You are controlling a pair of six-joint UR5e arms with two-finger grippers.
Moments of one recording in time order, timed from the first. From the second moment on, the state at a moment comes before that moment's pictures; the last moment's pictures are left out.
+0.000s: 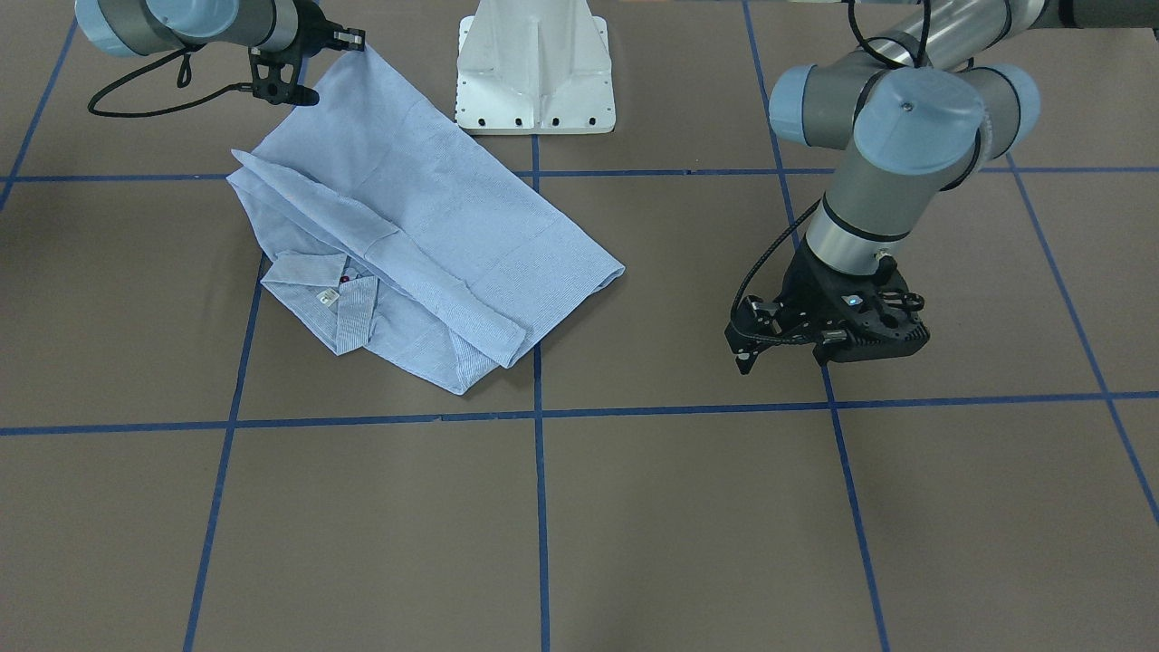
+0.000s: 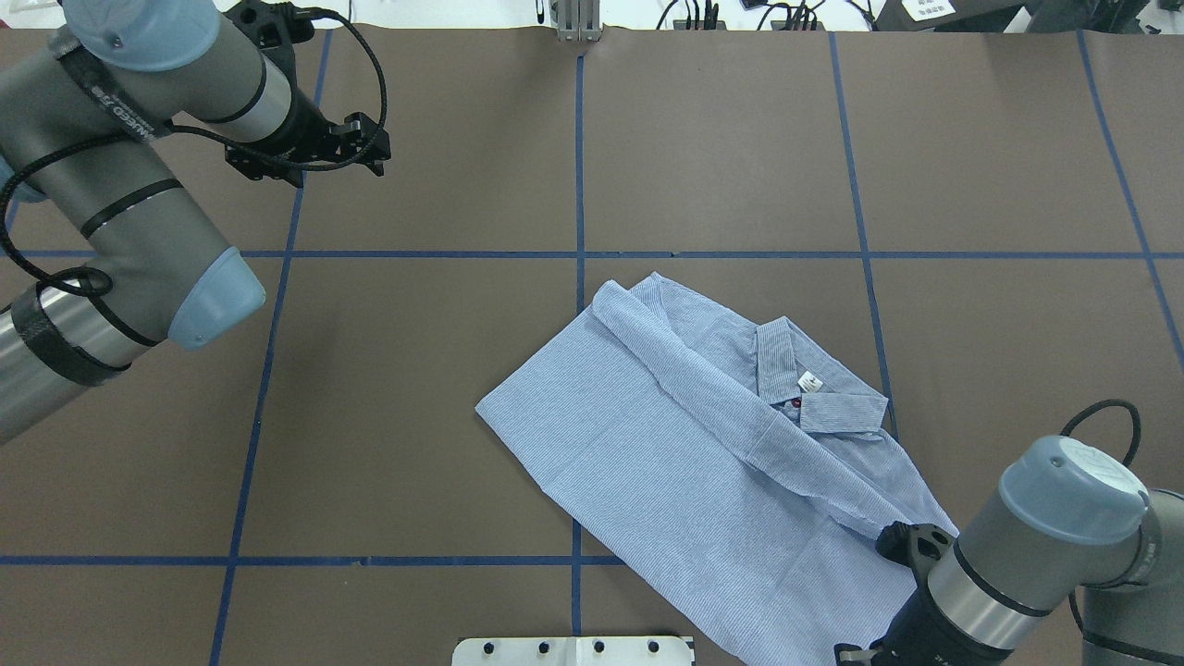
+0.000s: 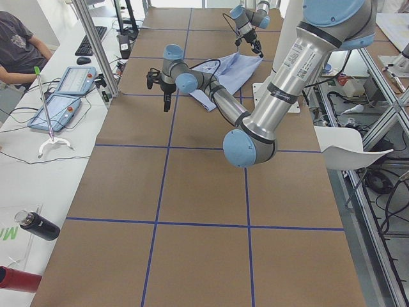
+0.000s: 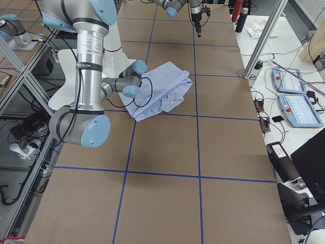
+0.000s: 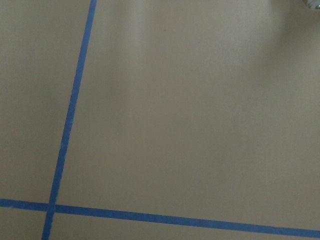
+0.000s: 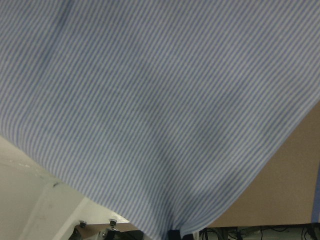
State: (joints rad) left arm -0.88 -2.14 -1.67 -1.72 -1.98 -1.10; right arm 0.25 -1.69 2.09 -0.93 2.46 1.88
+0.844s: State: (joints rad) left arm -0.83 -2.13 -1.71 -1.73 -1.99 -1.13; right arm 0.29 -1.77 2.09 -0.93 2.47 1.91
